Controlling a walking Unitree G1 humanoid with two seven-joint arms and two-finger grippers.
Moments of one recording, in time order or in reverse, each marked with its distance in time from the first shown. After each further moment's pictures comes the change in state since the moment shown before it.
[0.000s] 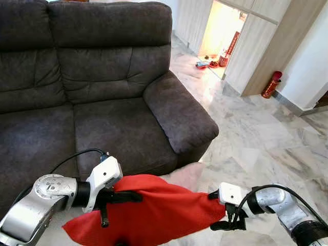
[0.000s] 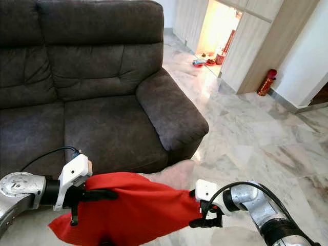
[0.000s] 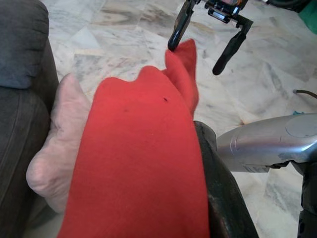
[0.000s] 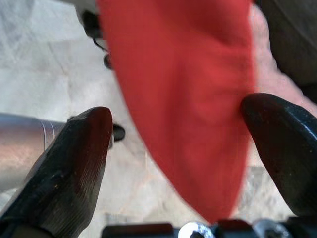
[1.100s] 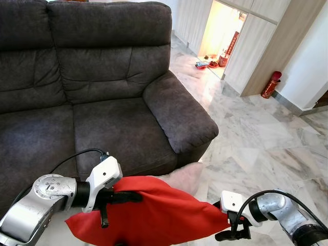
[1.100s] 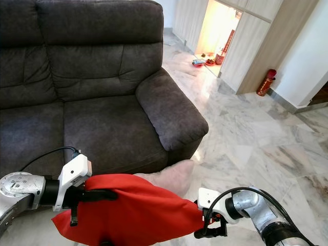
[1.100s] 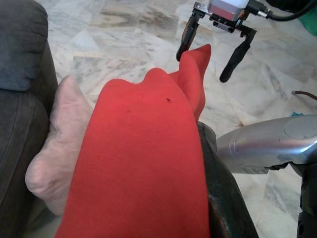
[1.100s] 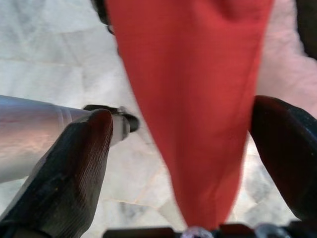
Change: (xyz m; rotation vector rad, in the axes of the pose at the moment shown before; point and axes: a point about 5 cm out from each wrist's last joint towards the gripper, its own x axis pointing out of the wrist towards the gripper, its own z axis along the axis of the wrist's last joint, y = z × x) left arm 0.001 -0.001 0.001 0.001 -0.009 -0.002; right arm 0.005 0.009 -0.013 0.032 0.038 0.030
